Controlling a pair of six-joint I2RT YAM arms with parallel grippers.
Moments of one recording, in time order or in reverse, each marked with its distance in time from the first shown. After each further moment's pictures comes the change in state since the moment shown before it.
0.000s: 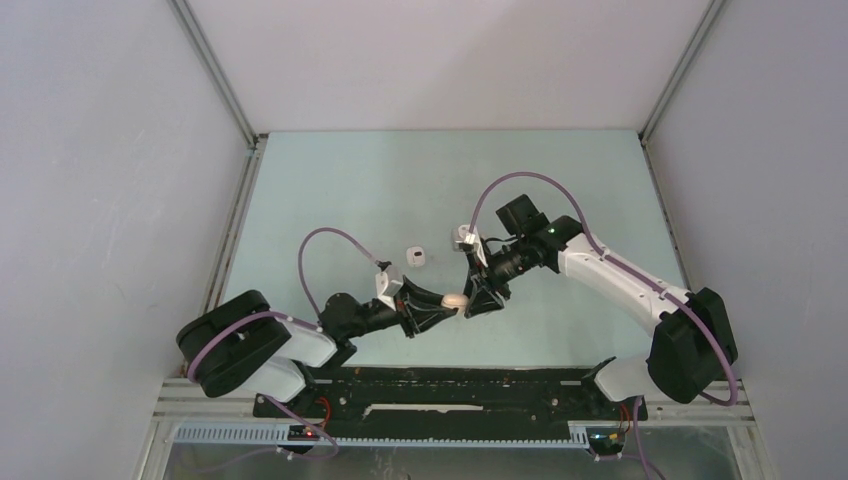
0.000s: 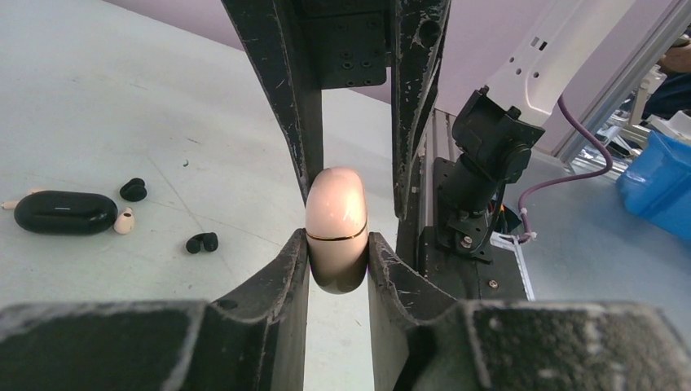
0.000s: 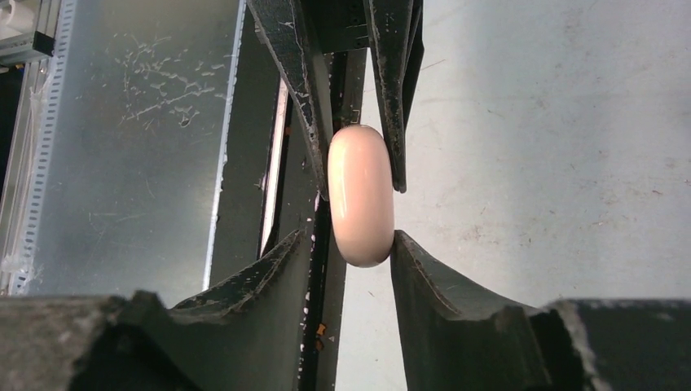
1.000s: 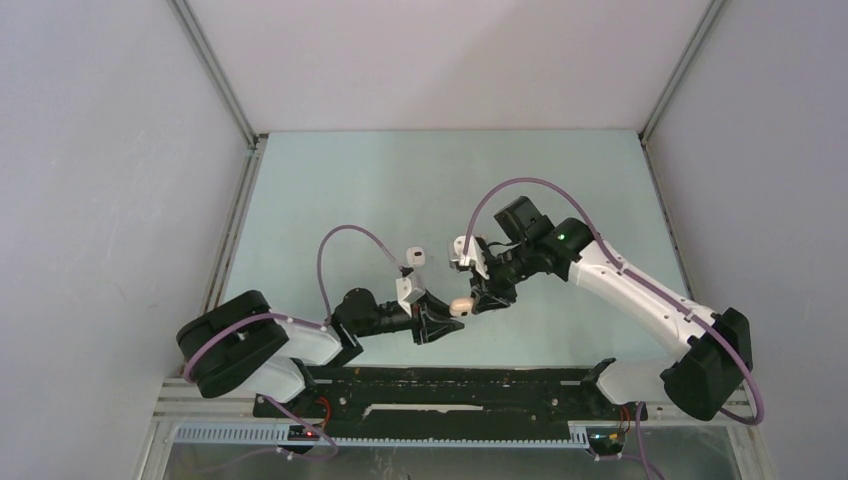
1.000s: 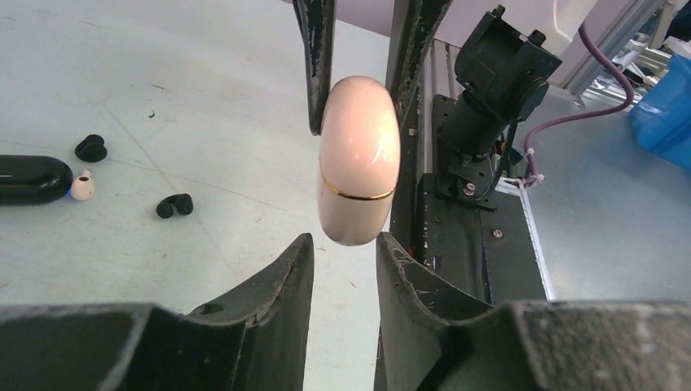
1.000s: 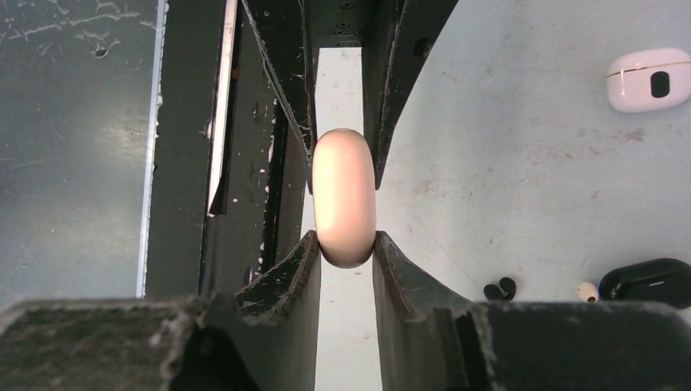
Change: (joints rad) left arm -0.057 -0.008 0.066 -0.245 0.028 0.100; right arm 0.081 -0.098 0.076 -0.131 0.262 -0.126
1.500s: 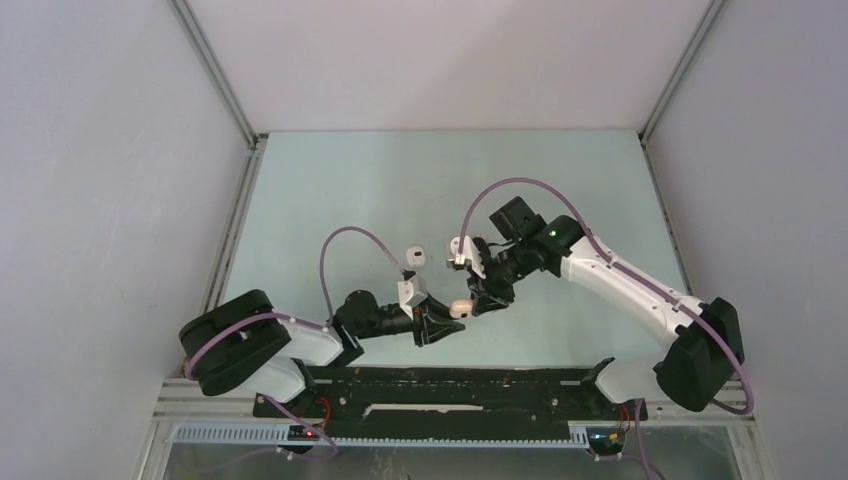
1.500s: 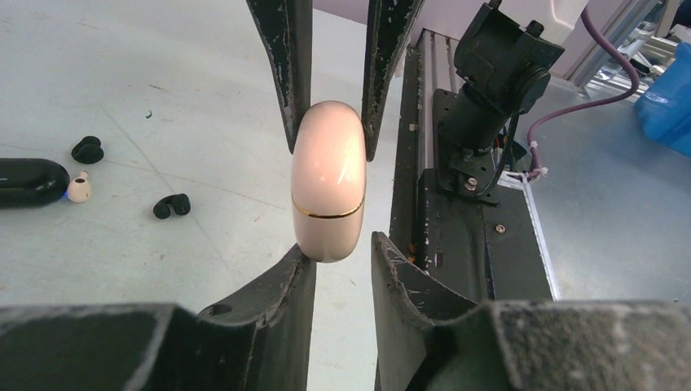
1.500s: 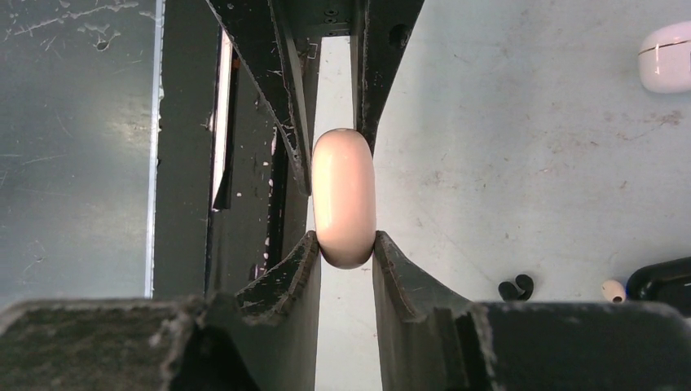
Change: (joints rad) left arm -0.027 0.013 -0.001 0.018 -0.009 0.025; right arm 0.006 0.047 0.000 -0.014 0.005 0.003
